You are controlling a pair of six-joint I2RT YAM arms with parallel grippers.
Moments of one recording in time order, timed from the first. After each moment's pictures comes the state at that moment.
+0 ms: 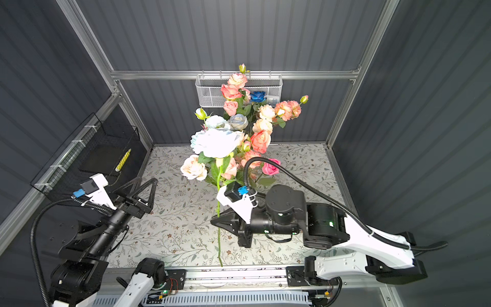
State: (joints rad) left arm -0.26 0.43 1.00 -0.46 0.18 -0.52; right arm 1.37 1.02 1.45 -0.62 -0.06 0.18
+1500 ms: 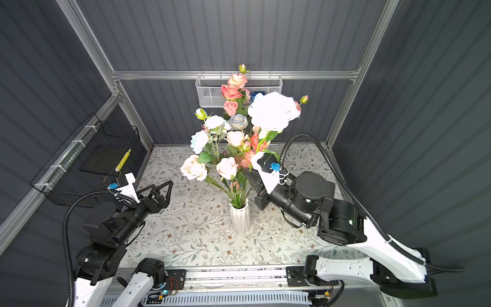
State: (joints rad) left arm -0.26 0.48 0.85 -0.49 0.12 -0.51; right arm 1.16 0.97 1.42 -0.52 0.33 -0.07
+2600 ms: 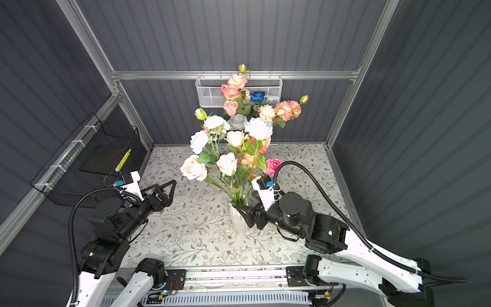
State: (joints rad) left arm -0.26 0.52 0.84 -0.47 0.13 -0.51; right arm 1.11 0.80 1.01 -0.48 0.15 0.31
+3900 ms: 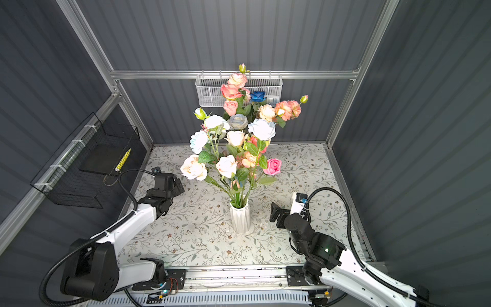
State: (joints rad) left arm -0.20 1.33 0.71 -0.10 -0.54 -0.36; right arm 0.88 0.54 0.49 -0.47 0.67 0.71
